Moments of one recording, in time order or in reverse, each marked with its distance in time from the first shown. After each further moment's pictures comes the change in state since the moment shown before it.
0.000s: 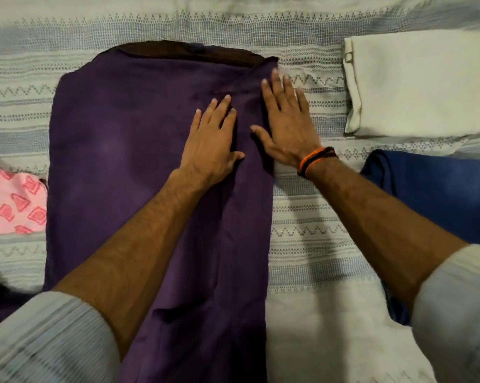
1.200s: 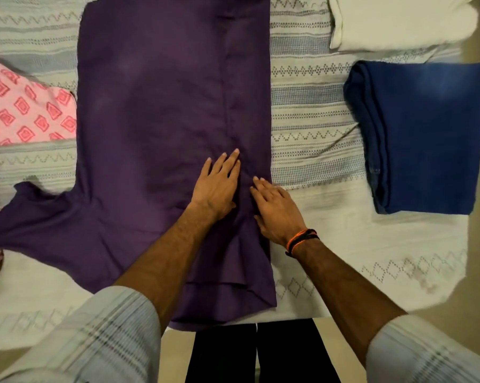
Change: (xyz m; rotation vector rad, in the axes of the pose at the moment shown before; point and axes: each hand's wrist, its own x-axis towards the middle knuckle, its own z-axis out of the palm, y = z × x) left_hand -0.244 0.055 0.087 0.258 -0.288 0.067; right_hand -0.318 -0.116 0.090 0.070 -0.188 -0.042
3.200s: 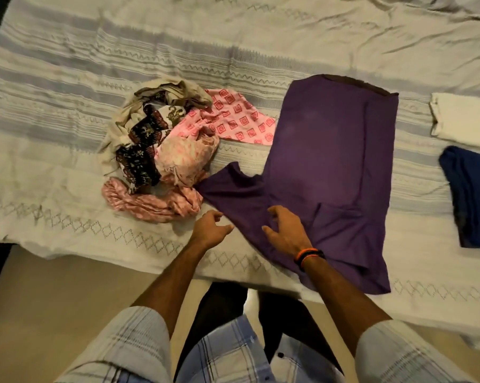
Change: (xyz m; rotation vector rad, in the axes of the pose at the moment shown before) left_hand -0.384 -0.269 0.059 -1.258 0.146 -0.721; right_hand -0.026 -0.407 -0.037 0.456 -0.026 0.121
